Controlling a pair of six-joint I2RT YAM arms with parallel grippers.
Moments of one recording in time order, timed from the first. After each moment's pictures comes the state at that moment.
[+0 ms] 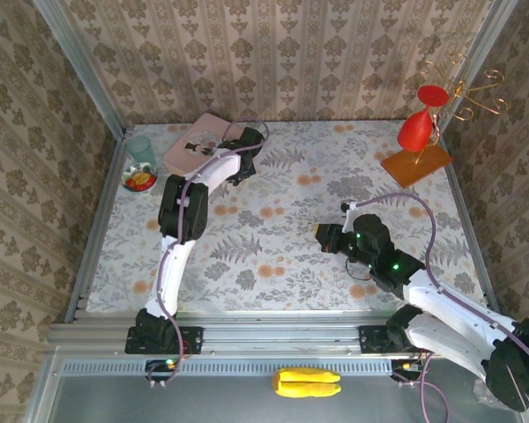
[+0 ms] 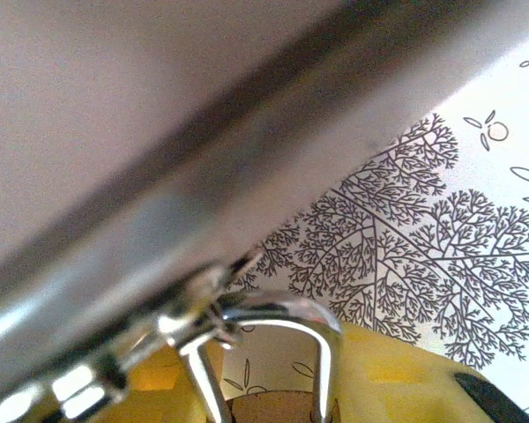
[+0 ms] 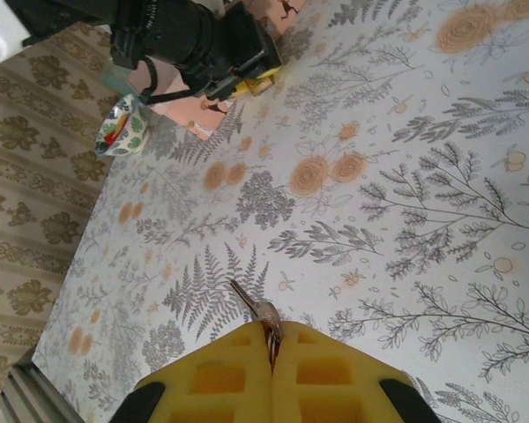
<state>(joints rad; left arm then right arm) -0.49 2.43 2.03 -0.76 -0.39 -0.71 0.57 0.89 0.47 -0.02 -0.09 0.72</state>
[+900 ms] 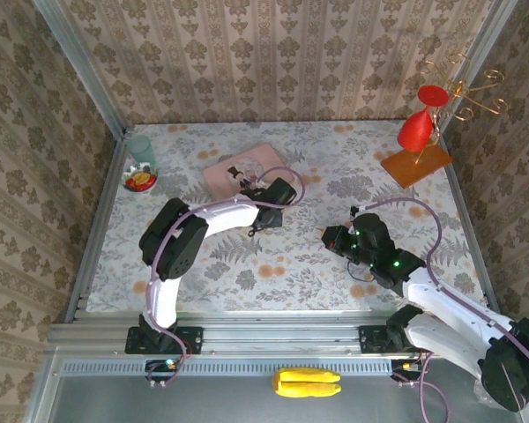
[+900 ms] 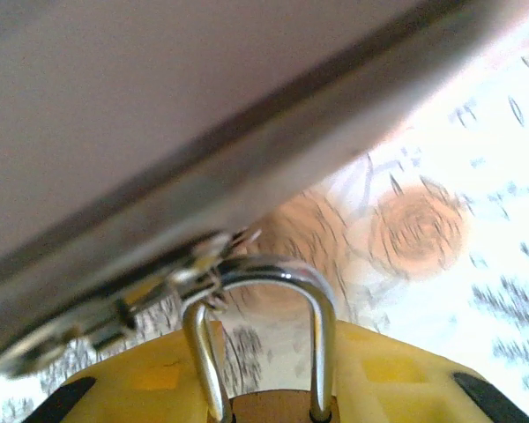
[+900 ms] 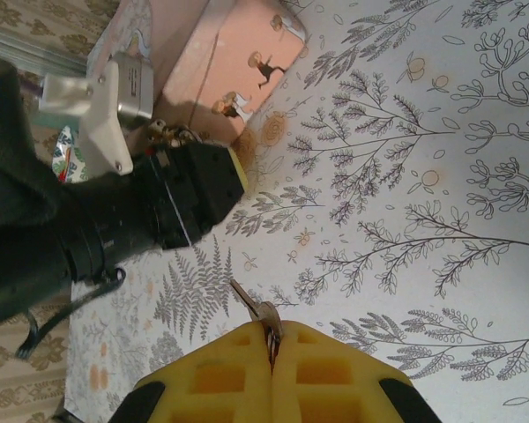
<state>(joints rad) -0.84 1.98 1.32 -0.51 -0.32 -0.65 0.53 0.90 0.47 -0.15 -0.08 0.97</state>
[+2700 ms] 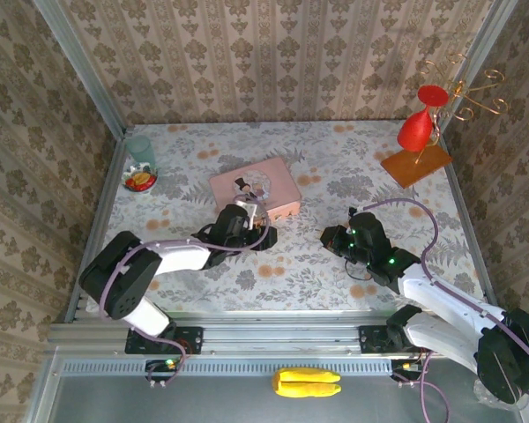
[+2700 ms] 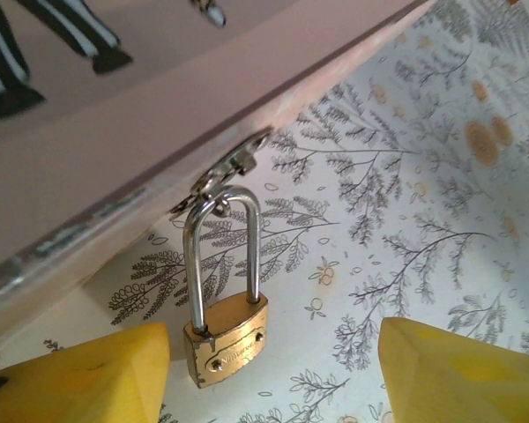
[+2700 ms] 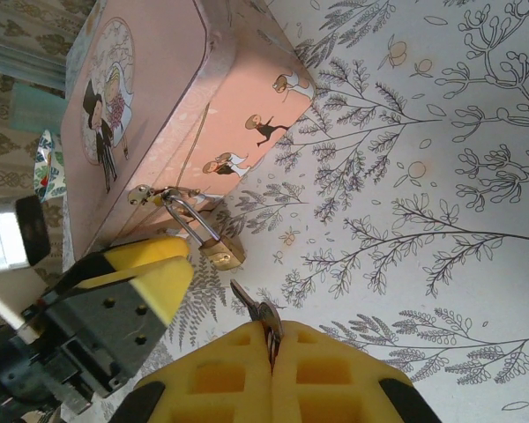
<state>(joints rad) -0.74 1.57 0.62 0.28 0.17 -0.52 0.52 0.96 0.46 -0.11 -0.08 1.00</state>
